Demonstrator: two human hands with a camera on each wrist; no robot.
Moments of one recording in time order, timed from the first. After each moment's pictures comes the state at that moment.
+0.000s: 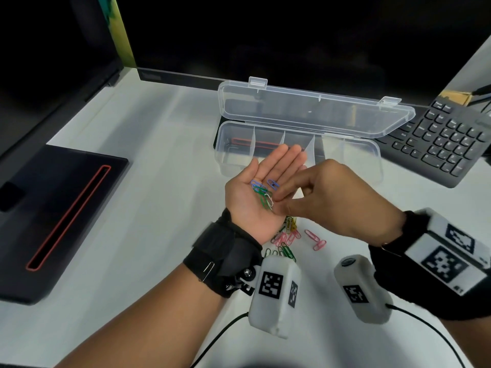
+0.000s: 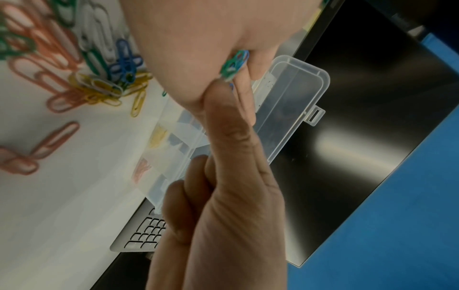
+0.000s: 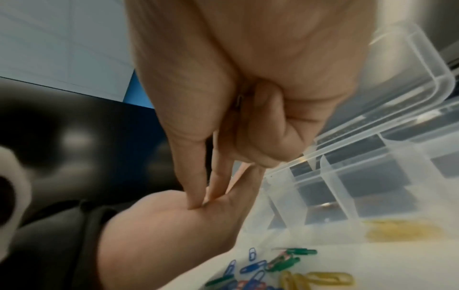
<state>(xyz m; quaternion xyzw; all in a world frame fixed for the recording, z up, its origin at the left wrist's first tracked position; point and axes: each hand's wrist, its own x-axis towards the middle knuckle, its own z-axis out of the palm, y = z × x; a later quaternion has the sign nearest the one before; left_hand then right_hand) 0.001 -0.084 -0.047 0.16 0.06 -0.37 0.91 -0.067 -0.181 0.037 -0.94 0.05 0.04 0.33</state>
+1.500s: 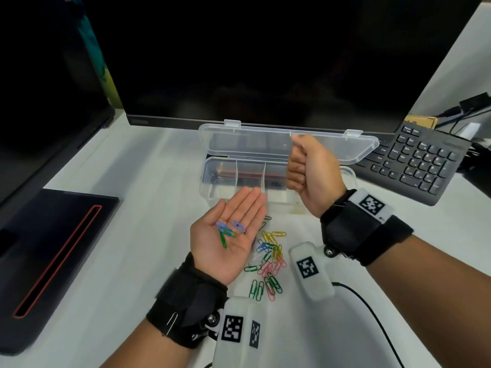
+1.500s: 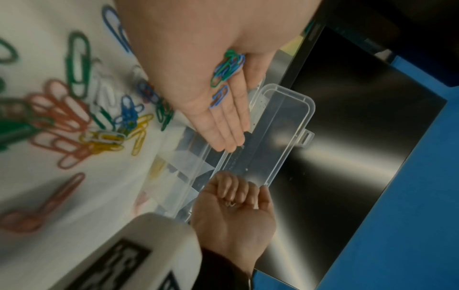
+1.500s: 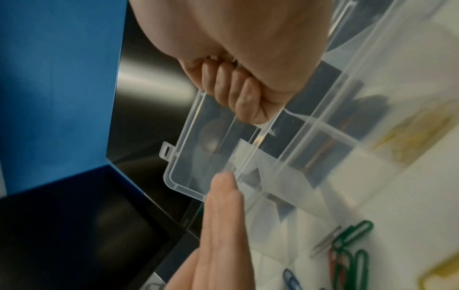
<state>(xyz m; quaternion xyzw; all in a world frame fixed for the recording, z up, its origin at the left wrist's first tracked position) 0.000 -0.059 -0.044 0.17 0.08 -0.36 0.91 0.000 -0.220 0.024 -0.61 0.21 -0.13 0.75</state>
